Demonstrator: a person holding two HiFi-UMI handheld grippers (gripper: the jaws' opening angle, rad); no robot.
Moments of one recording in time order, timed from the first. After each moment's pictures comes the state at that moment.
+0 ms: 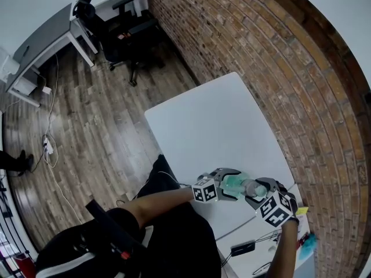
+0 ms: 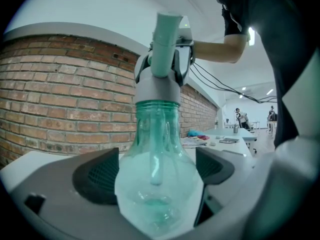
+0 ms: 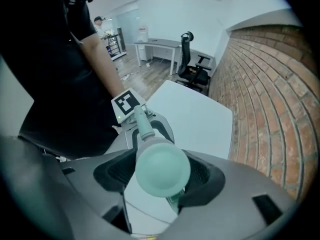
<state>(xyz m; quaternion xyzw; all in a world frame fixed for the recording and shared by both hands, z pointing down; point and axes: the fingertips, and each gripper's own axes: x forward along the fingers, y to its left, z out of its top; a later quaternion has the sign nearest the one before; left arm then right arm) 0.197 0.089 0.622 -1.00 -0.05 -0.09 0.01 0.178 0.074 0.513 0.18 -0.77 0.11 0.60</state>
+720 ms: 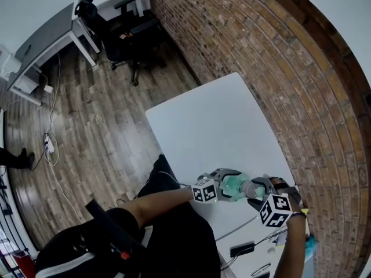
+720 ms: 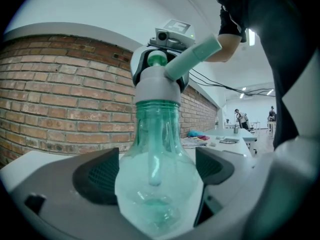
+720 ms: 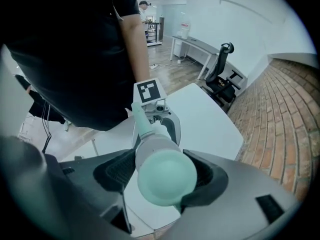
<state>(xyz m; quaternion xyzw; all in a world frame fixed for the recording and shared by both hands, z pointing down) 0.196 0.088 0.620 -1.00 -0.04 -0.08 0.00 0.177 0.083 0.518 0.03 -0.77 -0.02 0.63</state>
